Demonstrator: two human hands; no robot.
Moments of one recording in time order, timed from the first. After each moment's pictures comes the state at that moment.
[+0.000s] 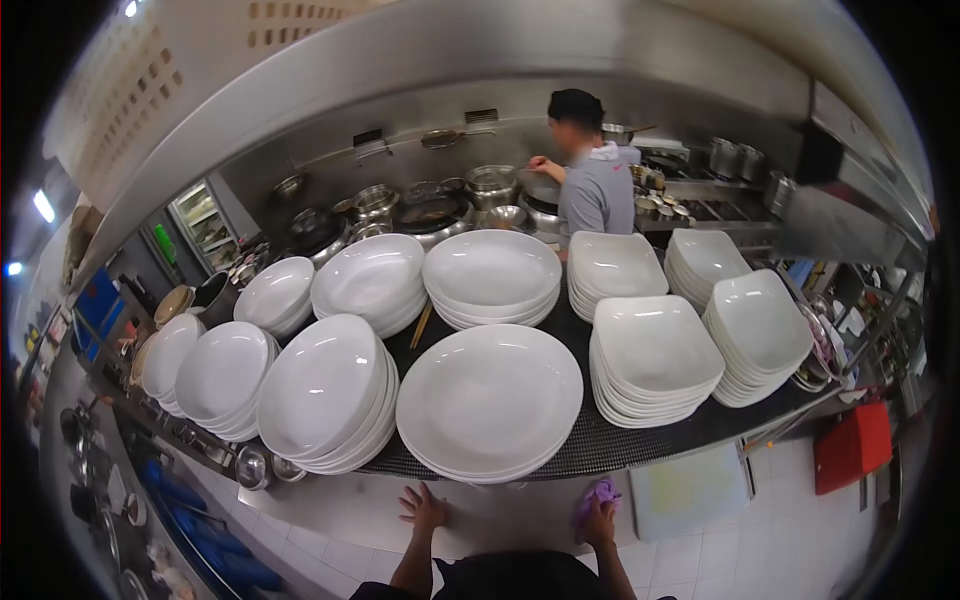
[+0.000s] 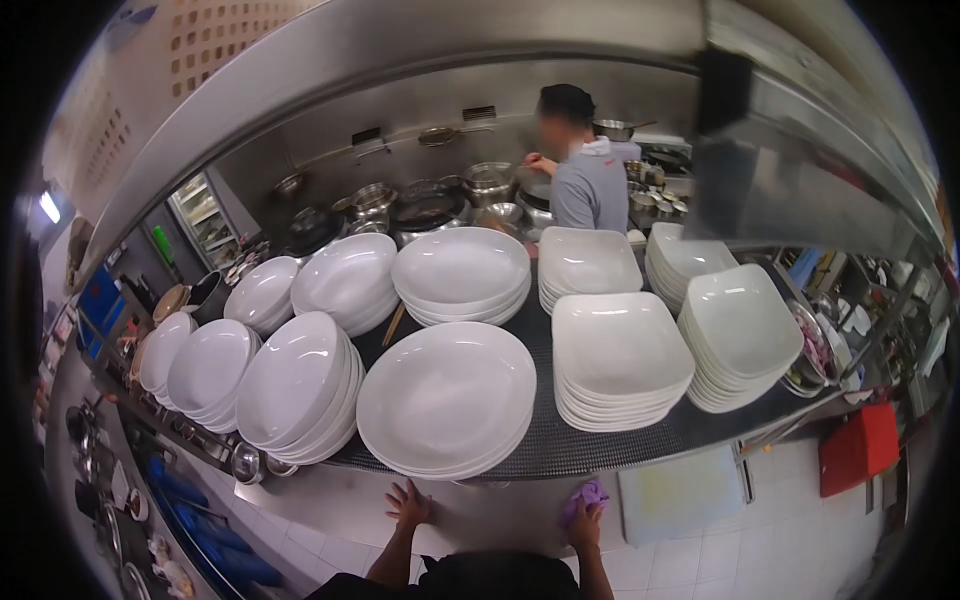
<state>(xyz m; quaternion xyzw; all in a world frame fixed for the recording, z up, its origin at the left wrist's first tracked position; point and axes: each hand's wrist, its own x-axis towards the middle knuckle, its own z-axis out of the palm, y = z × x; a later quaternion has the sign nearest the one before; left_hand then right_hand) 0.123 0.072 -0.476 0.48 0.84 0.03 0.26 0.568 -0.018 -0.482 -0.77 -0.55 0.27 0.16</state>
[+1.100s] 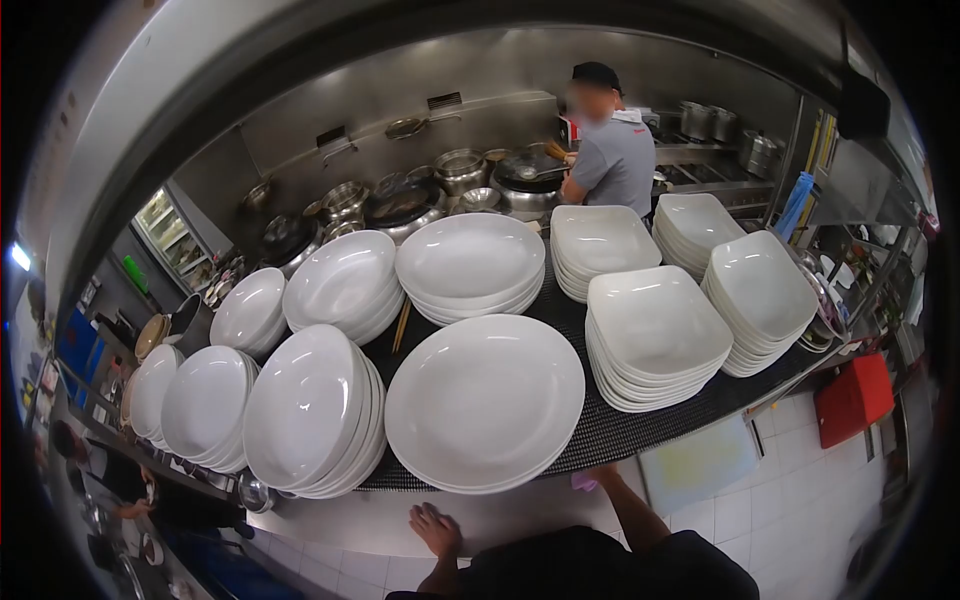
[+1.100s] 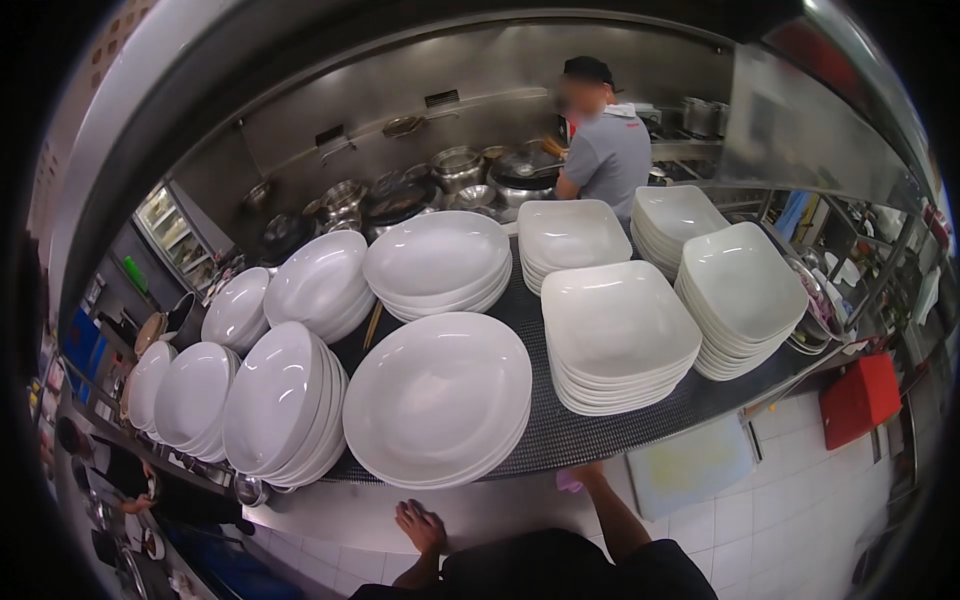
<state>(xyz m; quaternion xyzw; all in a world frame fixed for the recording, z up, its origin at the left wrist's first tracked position) 0.137 0.008 -0.478 0.56 0.79 0.26 0.02 0.572 0.105 -0.480 -0.76 -0.46 0.39 0.24</state>
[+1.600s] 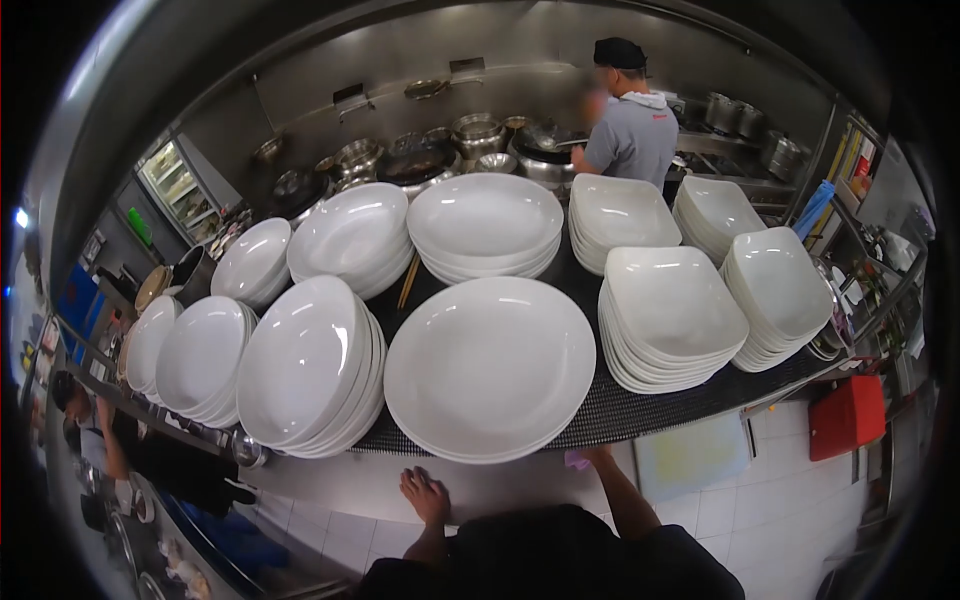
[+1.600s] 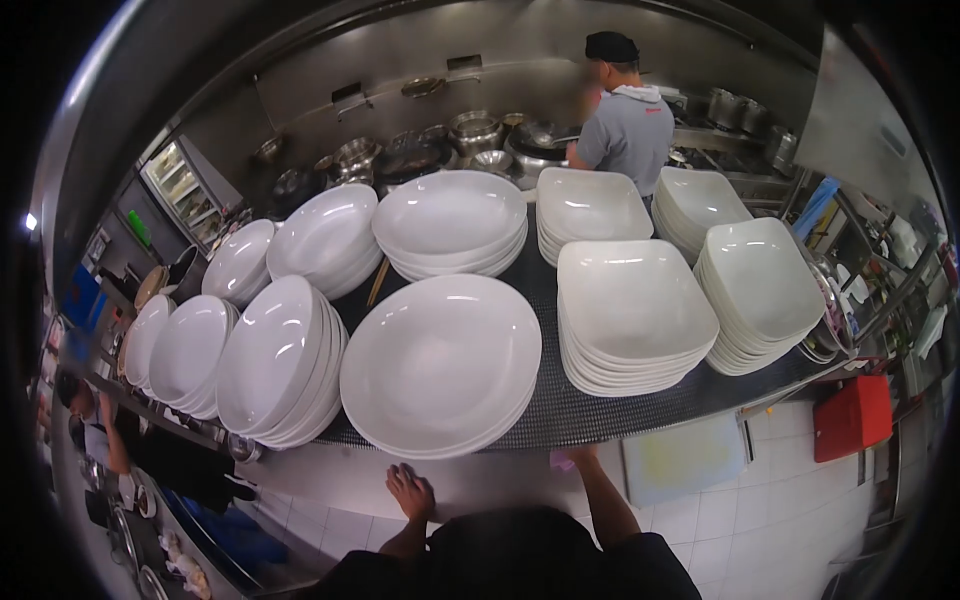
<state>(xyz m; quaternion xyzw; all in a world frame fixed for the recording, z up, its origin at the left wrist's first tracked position) 0.136 0.008 -0.477 0.55 0.79 0.26 0.03 0.587 0.108 -0.551 -0.70 -0.68 0.13 0.18</state>
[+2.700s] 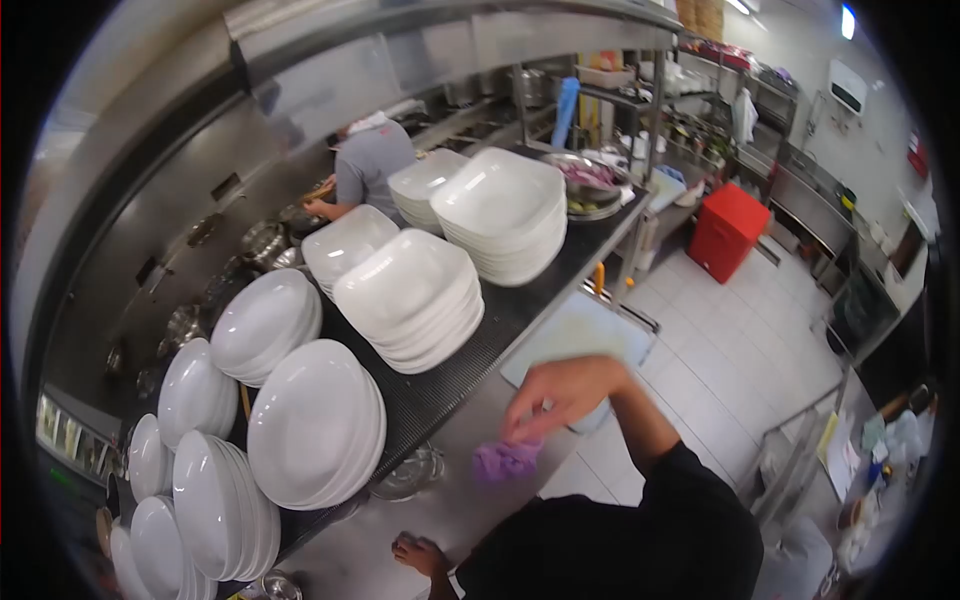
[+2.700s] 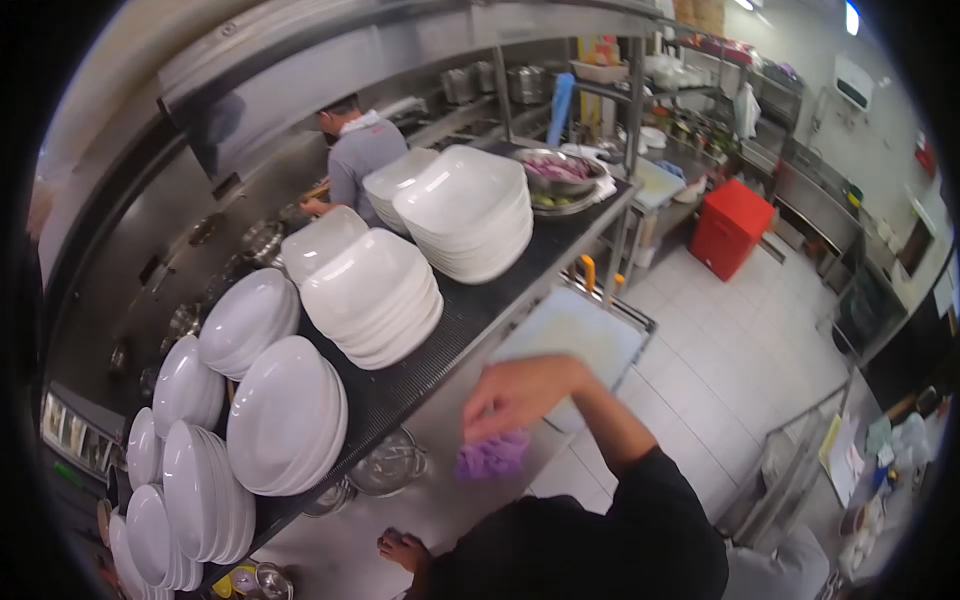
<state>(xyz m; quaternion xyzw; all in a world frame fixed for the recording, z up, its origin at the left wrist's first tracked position) 0.141 0.008 -0.502 0.66 0.69 0.31 0.00 0.619 -0.028 0.002 -0.40 -0.79 0.42 0.20</state>
